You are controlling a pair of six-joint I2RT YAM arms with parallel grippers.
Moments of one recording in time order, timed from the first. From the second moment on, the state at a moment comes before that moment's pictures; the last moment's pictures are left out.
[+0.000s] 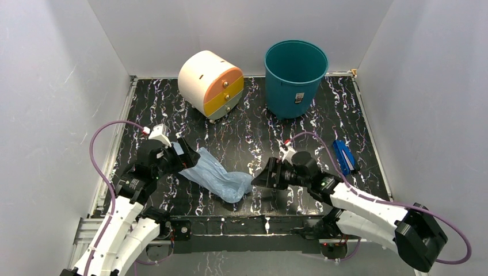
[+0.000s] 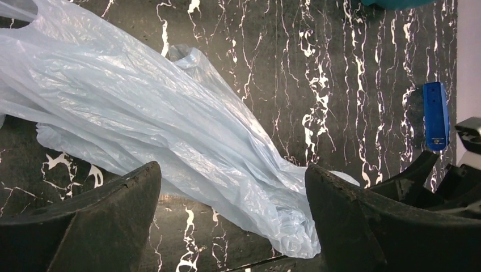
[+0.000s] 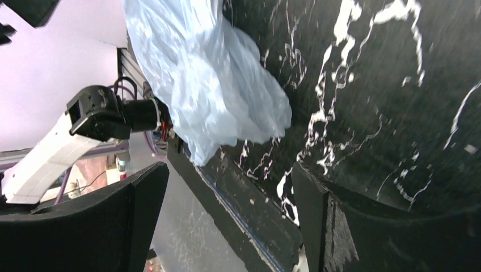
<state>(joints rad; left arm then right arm) -0.32 0.63 0.68 -0.66 0.03 -0.58 0.79 0.93 0.37 0.04 -0.35 0.94</state>
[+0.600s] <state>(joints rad) -0.32 0.63 0.68 -0.69 -0.02 -0.54 1.20 1.25 0.32 0.40 0.14 1.21</state>
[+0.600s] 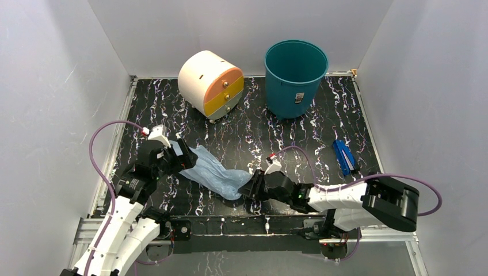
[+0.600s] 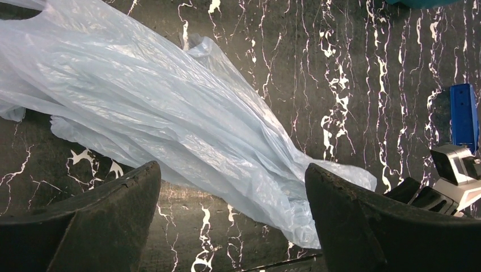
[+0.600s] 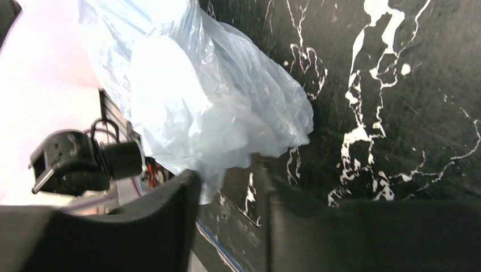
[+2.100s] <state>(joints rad) -0.56 1.32 0.89 -0.32 0.27 -0.14 0.48 0.93 0.58 -0.37 -0.43 0.47</state>
